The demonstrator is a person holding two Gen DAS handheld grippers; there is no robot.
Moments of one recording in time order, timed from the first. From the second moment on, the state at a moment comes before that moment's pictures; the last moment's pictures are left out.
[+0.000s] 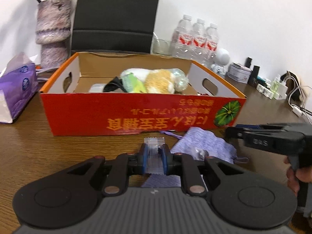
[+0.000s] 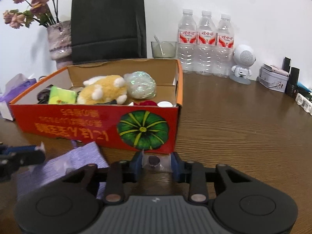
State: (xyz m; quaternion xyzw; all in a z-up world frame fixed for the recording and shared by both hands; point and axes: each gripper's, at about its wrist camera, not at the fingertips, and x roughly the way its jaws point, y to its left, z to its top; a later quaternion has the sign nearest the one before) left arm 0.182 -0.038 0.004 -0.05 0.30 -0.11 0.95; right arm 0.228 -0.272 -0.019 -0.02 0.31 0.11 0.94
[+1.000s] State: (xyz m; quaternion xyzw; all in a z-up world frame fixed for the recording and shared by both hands) left arm 0.202 -0.016 0.095 -0.07 0.18 -0.09 0.98; right arm 0.205 -0.236 0.081 0.02 0.16 0.16 0.97
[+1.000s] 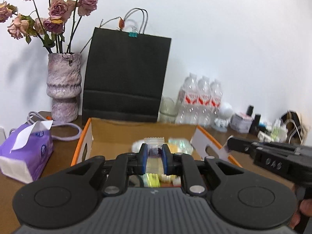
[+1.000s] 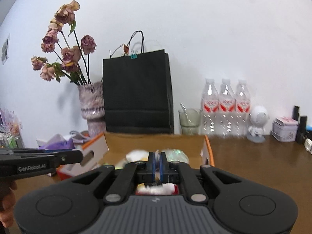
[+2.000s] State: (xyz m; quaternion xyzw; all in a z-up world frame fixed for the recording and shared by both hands) left arm 0.266 0.004 0.068 -0.07 0.24 -0.01 0.97; right arm 0.296 -0.221 0.039 0.04 0.26 0.13 0.96
